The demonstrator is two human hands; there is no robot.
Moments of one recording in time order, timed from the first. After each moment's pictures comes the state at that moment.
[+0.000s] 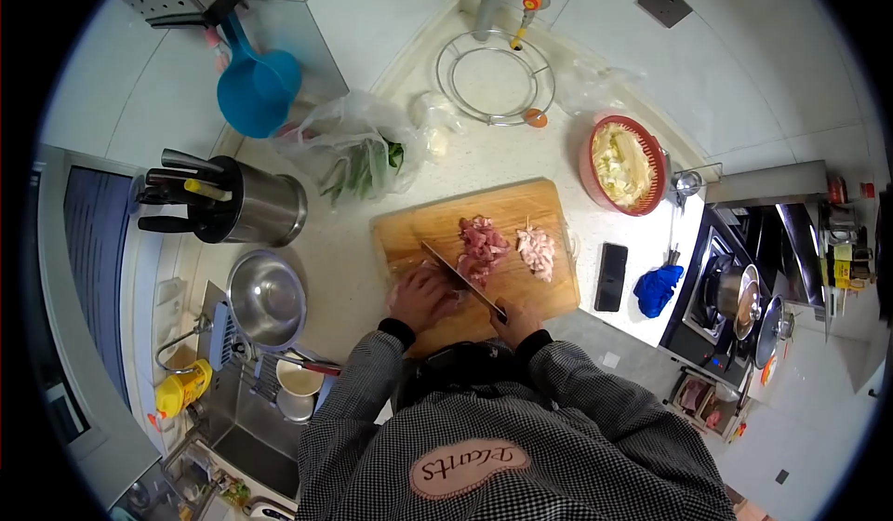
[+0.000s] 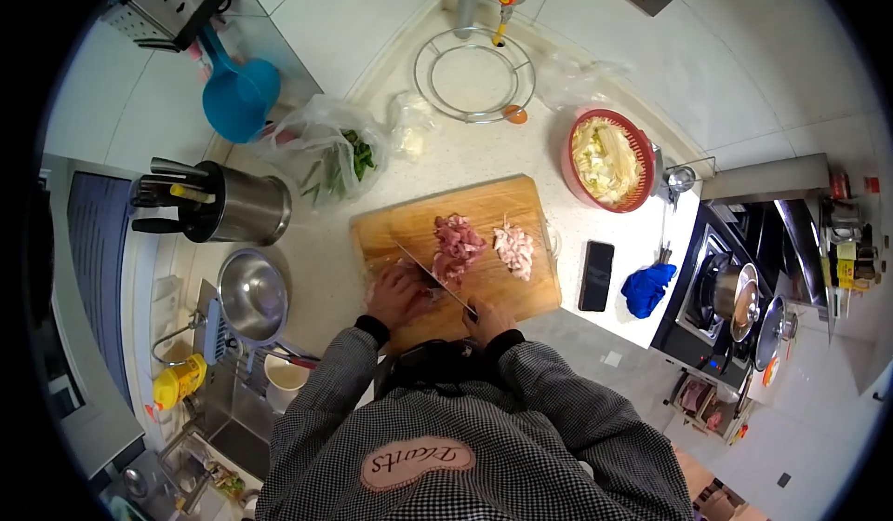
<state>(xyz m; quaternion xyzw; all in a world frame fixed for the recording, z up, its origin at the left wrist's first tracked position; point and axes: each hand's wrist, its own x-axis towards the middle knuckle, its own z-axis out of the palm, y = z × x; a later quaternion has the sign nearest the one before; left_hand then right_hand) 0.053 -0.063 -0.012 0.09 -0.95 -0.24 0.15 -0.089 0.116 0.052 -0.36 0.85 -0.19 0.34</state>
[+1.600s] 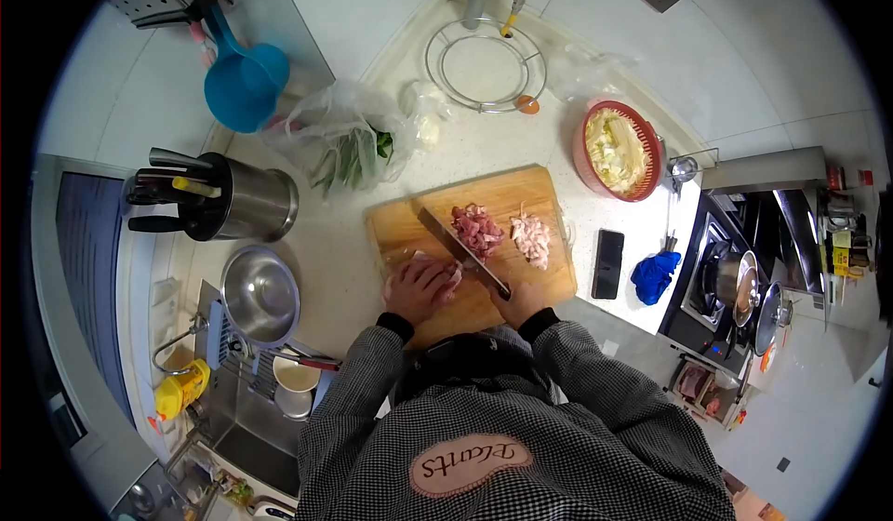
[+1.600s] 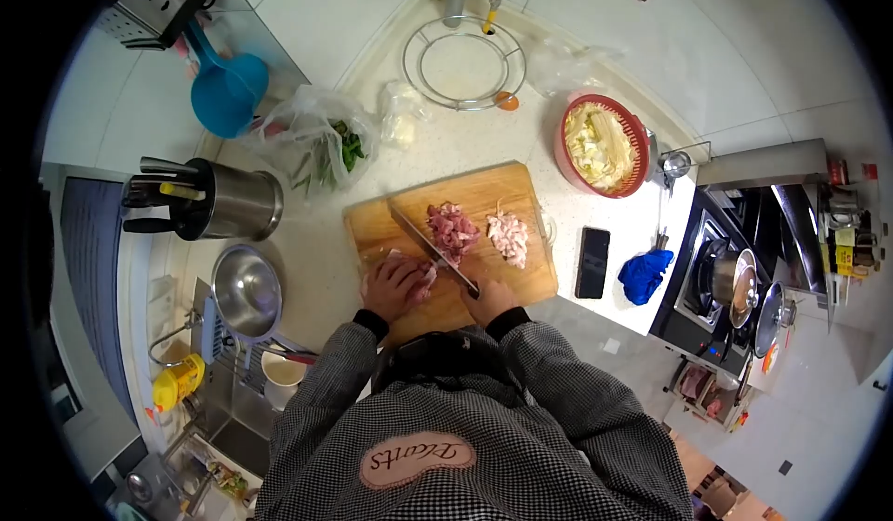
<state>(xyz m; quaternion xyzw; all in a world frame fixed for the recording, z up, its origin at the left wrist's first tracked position) 0.052 -0.052 -0.016 0.11 -0.96 -0.19 0.18 -0.108 0.107 0.056 -0.31 0.86 -0.19 0.36</state>
